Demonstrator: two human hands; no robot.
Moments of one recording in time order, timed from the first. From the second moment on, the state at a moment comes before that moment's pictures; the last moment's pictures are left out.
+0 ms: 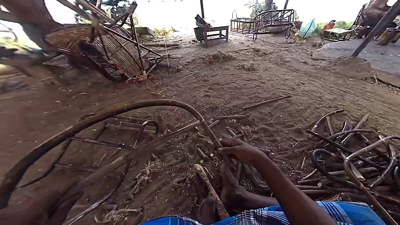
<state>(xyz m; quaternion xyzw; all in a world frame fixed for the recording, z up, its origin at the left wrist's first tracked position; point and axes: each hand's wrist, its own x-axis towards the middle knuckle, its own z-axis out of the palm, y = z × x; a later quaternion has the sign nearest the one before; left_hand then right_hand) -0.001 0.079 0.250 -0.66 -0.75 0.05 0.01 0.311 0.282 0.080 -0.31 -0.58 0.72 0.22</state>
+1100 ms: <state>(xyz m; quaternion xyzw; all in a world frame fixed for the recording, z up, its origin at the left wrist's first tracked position) 0.025 0.167 0.180 -0.81 -0.58 -0.01 -0.03 0.205 0.220 0.107 -0.21 -0.91 0.14 0.34</state>
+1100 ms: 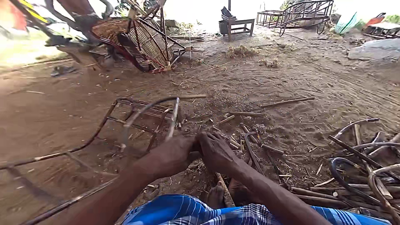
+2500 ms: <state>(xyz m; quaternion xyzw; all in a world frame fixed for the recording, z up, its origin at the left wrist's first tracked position) -0.012 0.271 0.189 -0.40 -0.73 -0.19 -0.53 0.333 0.114 0.130 -0.28 -0.44 0.66 0.55</state>
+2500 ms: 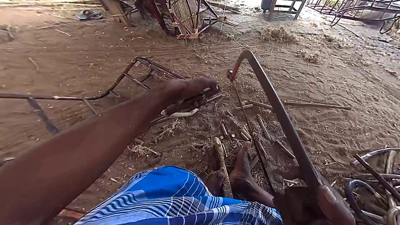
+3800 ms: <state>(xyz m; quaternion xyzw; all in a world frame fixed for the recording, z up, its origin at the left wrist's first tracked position) 0.067 0.186 -0.024 -0.66 -0.68 0.01 -0.32 0.352 0.038 0.080 -0.47 -0.51 0.61 0.39</state>
